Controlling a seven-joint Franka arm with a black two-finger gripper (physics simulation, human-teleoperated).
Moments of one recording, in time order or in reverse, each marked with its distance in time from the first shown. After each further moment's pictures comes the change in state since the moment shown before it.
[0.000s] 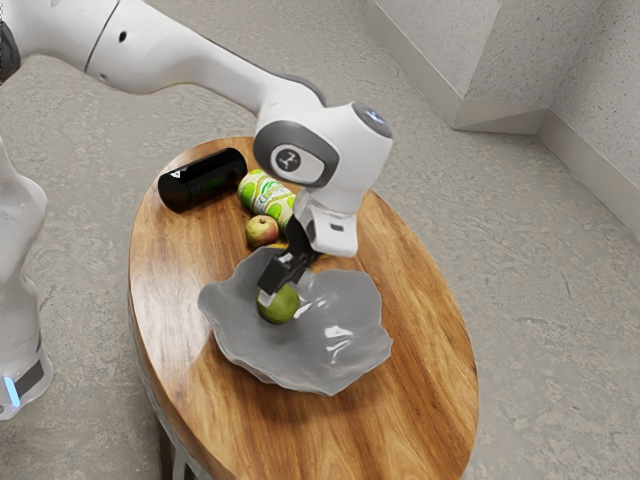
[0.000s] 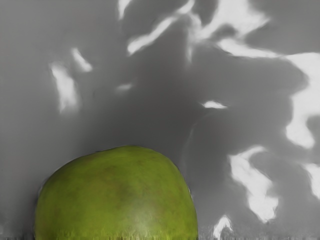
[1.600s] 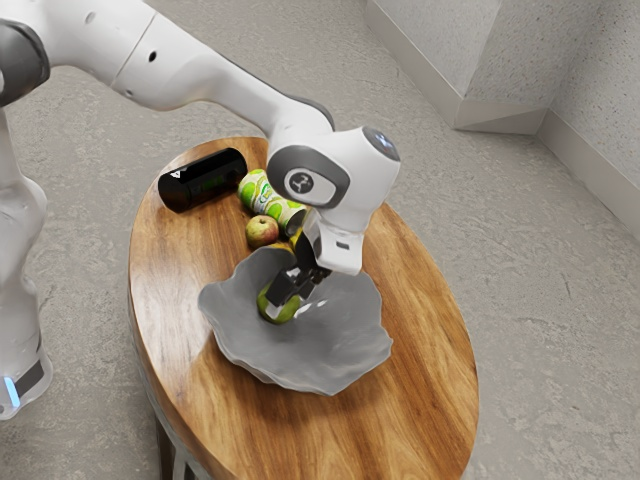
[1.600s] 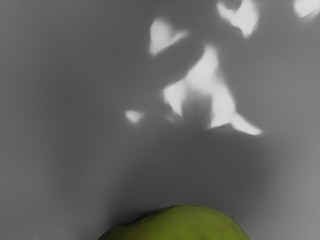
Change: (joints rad) arm 0.001 0.089 0.004 0.011 0.003 0.069 0.108
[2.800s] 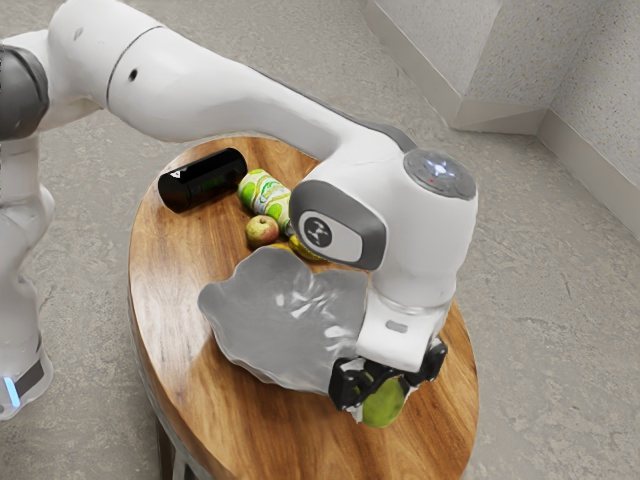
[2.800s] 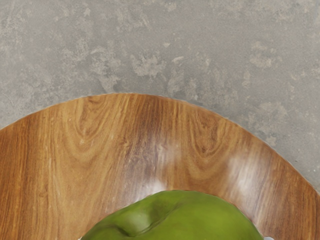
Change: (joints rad) arm -0.159 0.256 -0.354 0.505 0.126 0.053 -0.052
